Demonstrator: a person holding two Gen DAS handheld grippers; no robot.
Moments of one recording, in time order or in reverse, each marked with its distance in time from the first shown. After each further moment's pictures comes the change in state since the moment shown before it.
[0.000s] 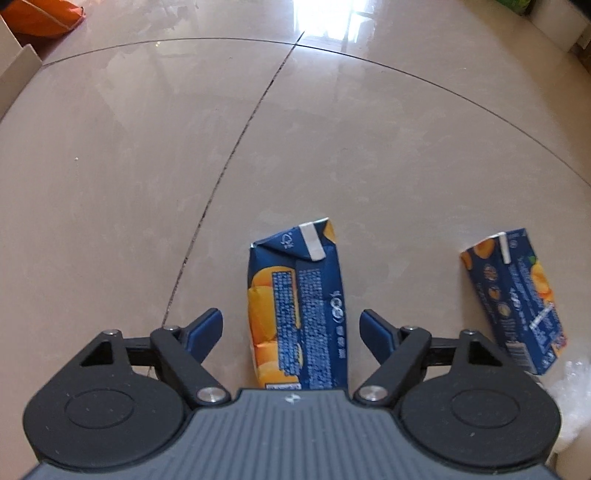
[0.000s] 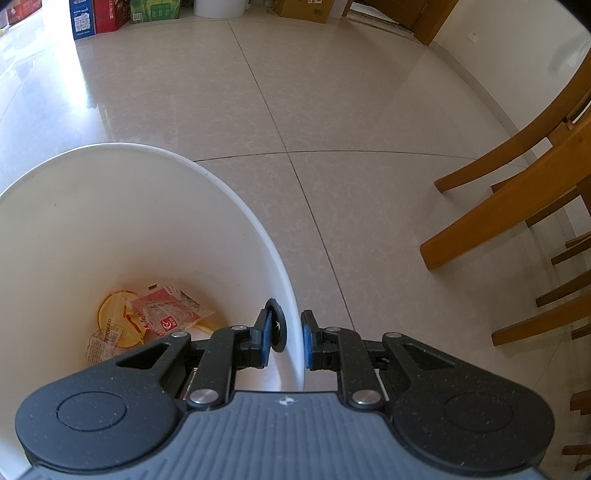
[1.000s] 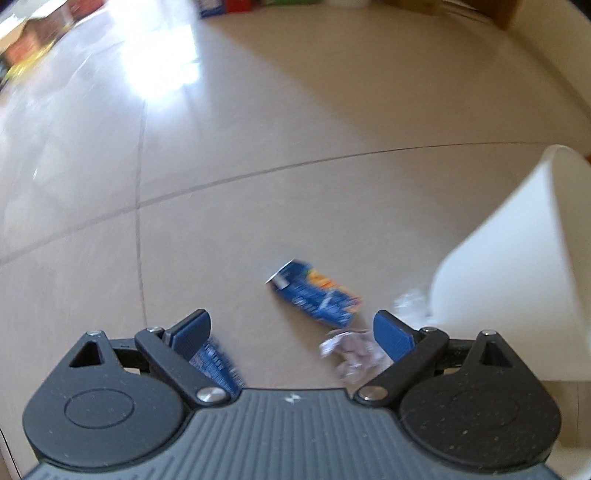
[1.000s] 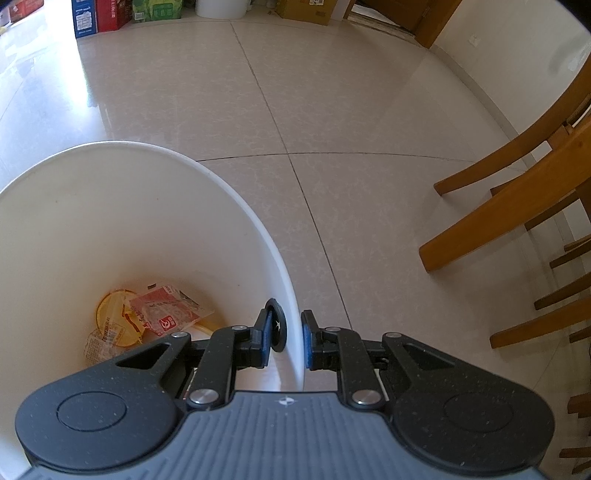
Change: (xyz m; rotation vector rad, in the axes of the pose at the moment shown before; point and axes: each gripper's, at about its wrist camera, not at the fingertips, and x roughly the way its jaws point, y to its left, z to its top) left arm -0.196 -0.091 0.020 0.516 -0.077 -0.192; right arm -0.002 0.003 -0.004 -0.008 -0.007 -0.005
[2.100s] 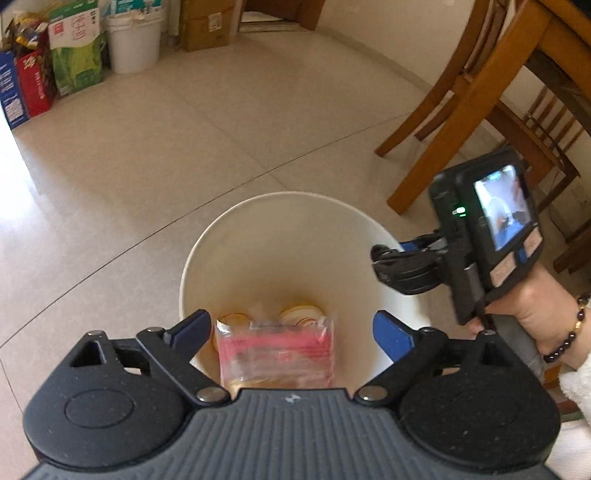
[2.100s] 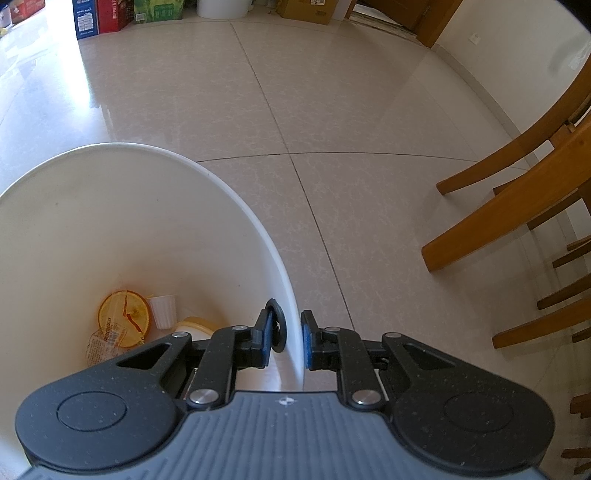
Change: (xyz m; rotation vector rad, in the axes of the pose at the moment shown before) left arm -0.096 -0.190 0.033 0.390 -0.115 -0.412; right arm 0.001 -0.005 0.002 0.003 0.001 0.014
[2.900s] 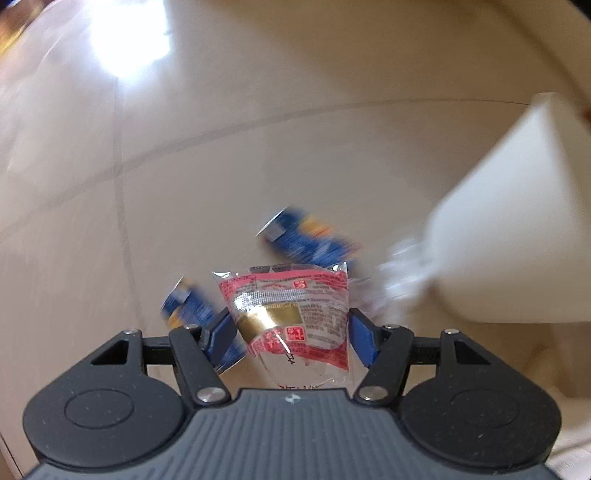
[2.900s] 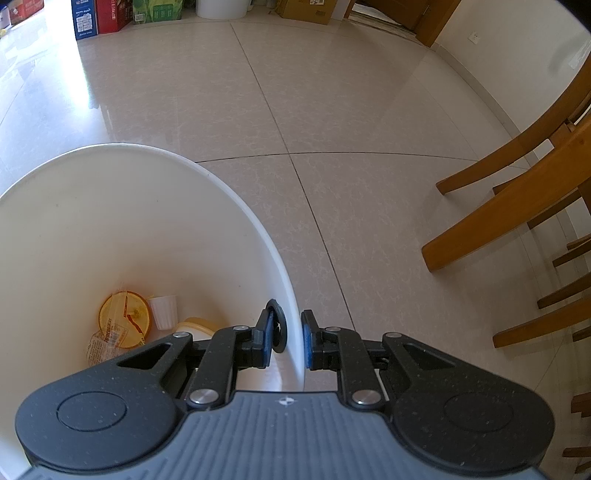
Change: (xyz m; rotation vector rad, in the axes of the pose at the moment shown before) left arm 0.007 0.169 -0.132 -0.301 0.202 0.292; right arm 0.001 0.000 0.000 0.004 0.002 -0.001
